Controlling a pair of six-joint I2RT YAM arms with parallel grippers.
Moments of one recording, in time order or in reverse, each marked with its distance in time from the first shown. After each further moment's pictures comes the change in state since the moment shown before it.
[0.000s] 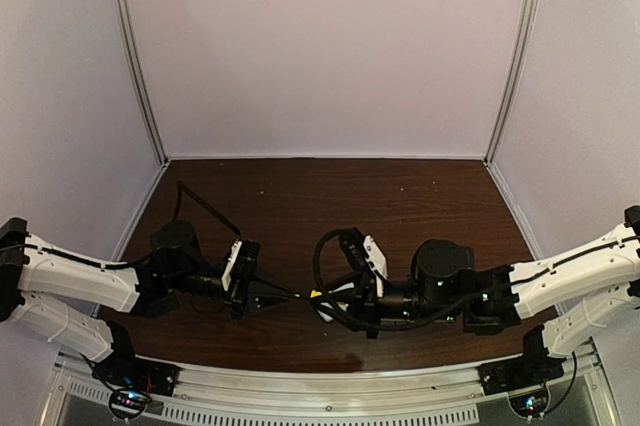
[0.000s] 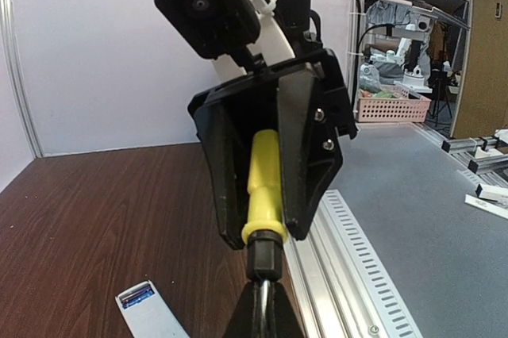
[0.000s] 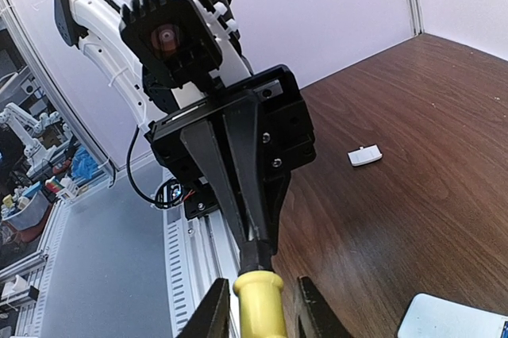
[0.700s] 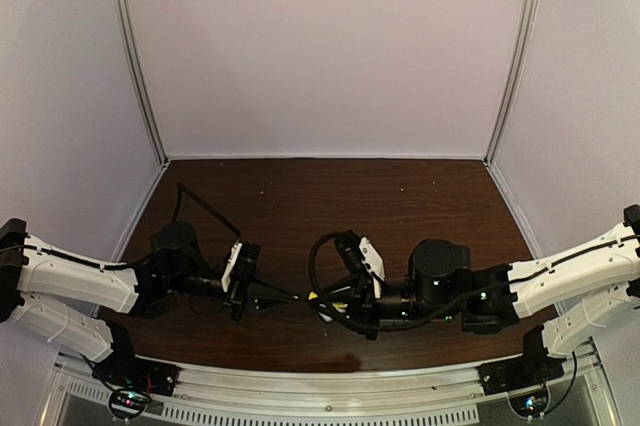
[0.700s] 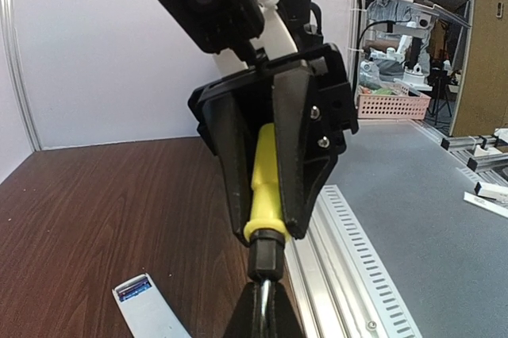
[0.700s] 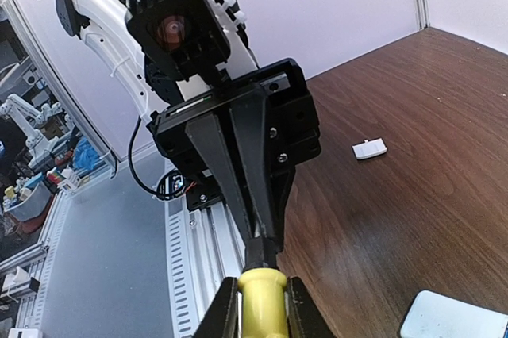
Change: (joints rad) left arm 0.003 -0.008 -0.009 -0.016 -0.004 0.000; right arm -0.003 0.012 0.015 -0.026 -0.024 -0.001
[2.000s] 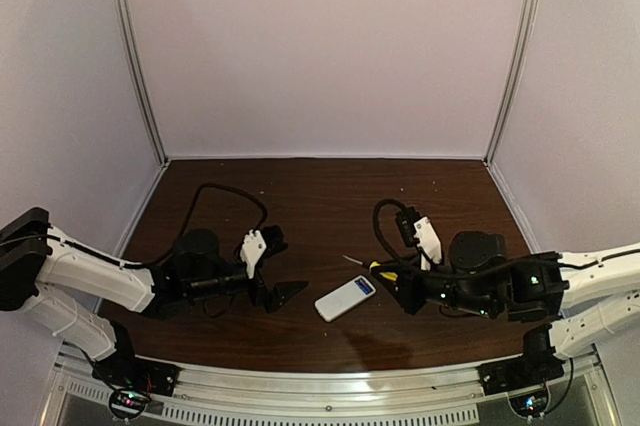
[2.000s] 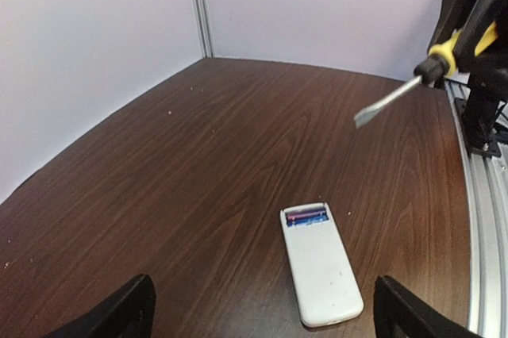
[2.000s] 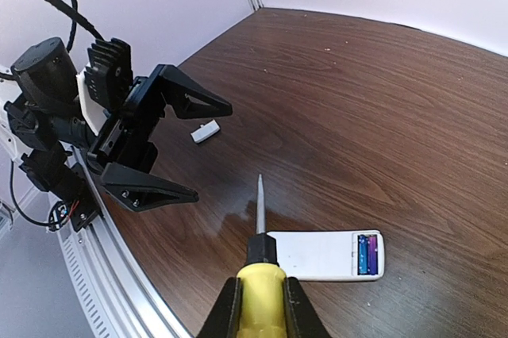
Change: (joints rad) left arm -0.008 0.105 0.018 -0.054 -0.629 0.053; right arm -0.039 -0.277 -0.032 -0.444 0.409 0.120
